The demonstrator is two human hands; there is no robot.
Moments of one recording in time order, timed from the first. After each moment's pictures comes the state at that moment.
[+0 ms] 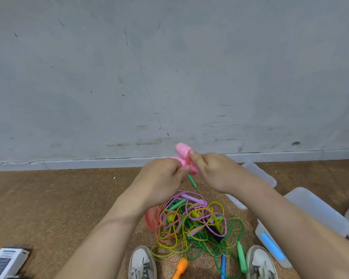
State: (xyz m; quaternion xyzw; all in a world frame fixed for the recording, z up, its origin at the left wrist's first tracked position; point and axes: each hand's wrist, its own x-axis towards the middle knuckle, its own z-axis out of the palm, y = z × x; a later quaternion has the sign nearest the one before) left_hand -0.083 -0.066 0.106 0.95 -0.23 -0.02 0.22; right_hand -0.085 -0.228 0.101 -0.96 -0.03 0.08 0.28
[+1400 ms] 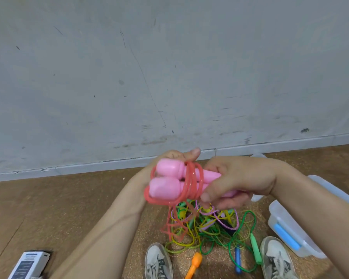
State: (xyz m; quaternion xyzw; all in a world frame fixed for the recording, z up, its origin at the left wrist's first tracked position) left_hand -0.087 -0.070 0.132 0.71 -0.11 -0.32 0.61; right_hand -0.117 -0.245 0.139 -0.69 -0.23 0.42 0.54
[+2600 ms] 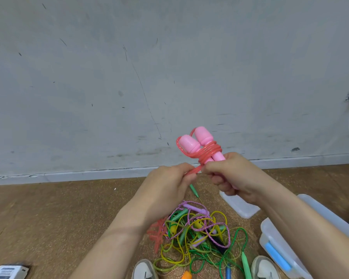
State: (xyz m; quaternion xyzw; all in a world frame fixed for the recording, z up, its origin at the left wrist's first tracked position) left_hand -0.084 -0.071 0.115 0.92 -0.30 0.03 0.25; right_hand -0.097 -0.249 0.129 -0.75 0.09 0.15 0.64
